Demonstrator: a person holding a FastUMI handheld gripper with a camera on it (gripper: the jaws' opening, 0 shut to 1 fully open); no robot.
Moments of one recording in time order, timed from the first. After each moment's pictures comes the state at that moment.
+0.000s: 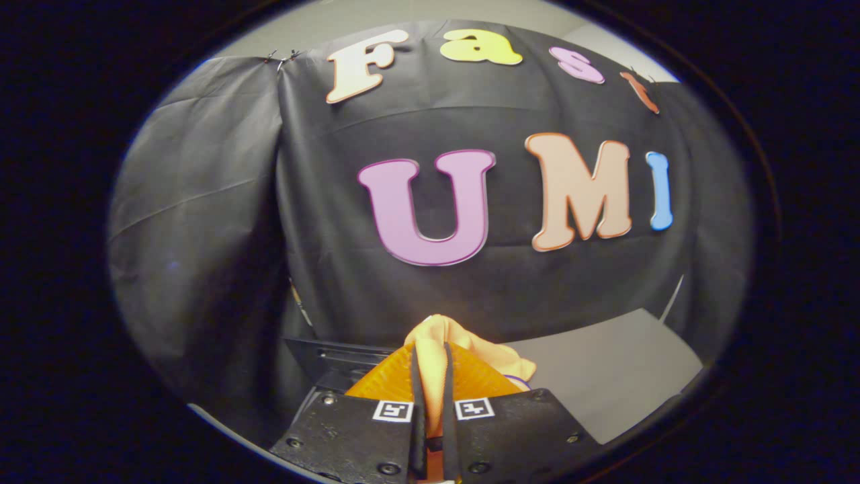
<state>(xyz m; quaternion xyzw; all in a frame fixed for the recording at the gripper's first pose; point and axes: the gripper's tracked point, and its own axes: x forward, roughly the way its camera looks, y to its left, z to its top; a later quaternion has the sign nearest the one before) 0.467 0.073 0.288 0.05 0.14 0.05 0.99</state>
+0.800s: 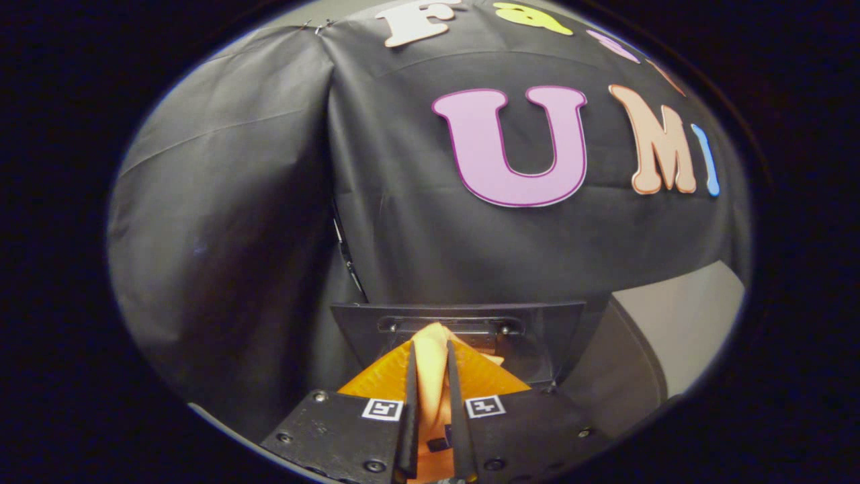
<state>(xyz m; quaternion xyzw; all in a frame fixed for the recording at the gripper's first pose) 0.506 0.216 0.163 0.05 0.19 0.11 0.97</state>
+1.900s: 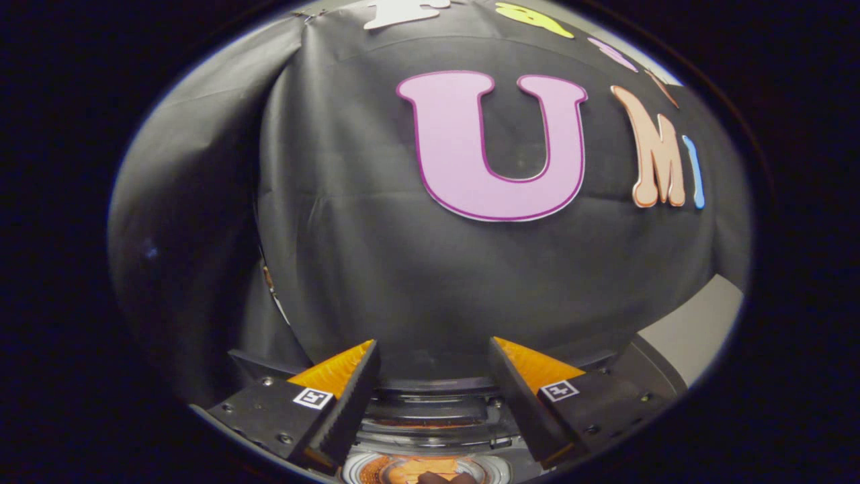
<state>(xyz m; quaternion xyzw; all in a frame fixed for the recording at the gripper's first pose) 0.637 0.202 0.138 0.00 0.16 0.00 0.99</state>
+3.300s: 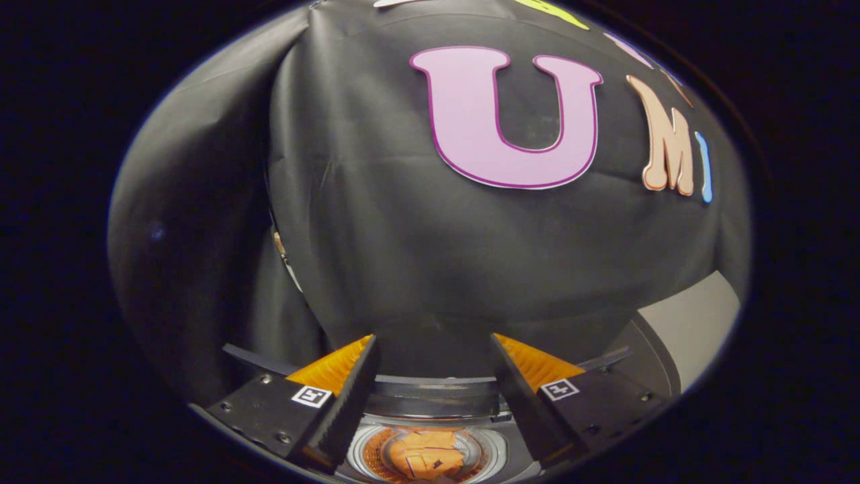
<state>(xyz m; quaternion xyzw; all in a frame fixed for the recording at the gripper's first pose) 0.601 0.212 0.127 0.00 0.23 0.02 0.97</state>
